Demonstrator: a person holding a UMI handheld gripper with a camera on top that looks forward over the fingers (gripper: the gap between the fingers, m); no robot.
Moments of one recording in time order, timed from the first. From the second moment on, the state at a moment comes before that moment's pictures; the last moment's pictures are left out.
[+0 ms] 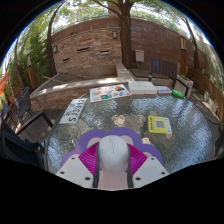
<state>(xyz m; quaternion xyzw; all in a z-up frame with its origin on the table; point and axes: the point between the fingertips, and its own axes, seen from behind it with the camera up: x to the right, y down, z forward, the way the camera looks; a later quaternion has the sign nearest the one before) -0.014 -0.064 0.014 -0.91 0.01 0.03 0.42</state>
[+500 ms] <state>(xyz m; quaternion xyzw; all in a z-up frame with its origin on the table) -0.025 -0.128 0.110 -0.90 -0.01 0.00 0.43</state>
